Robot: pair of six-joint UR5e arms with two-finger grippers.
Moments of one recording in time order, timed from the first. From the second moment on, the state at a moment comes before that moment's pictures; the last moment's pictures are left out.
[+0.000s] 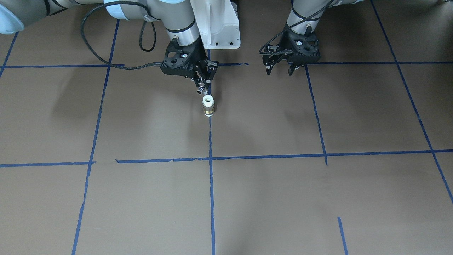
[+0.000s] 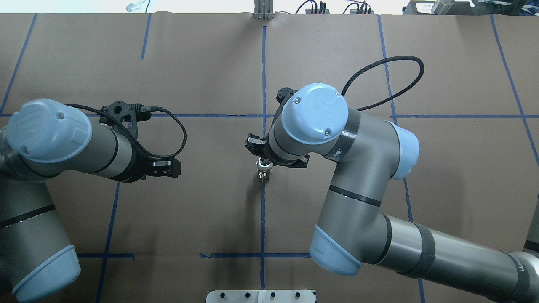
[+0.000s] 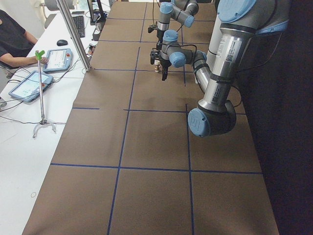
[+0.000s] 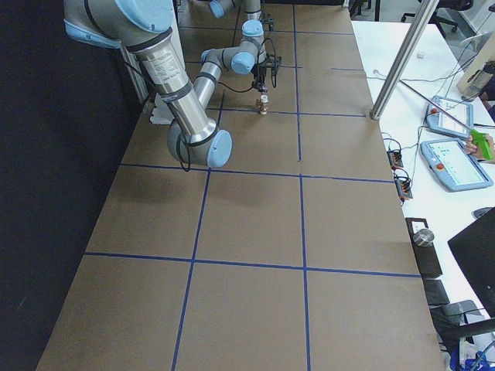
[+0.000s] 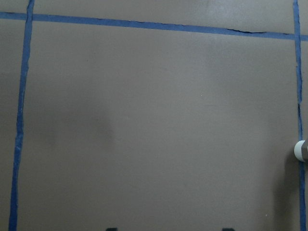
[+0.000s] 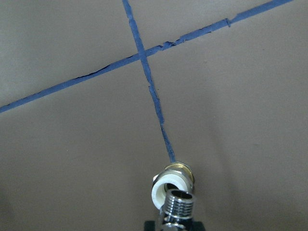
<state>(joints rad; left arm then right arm) -0.56 -1.88 -2.13 -1.57 -1.89 -1.24 0.48 -0.85 1.81 -1.59 1.81 1.60</state>
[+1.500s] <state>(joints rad) -0.56 -1.88 -2.13 -1.57 -1.89 -1.24 0.47 -0.80 1.72 -1.61 1.80 1.59</state>
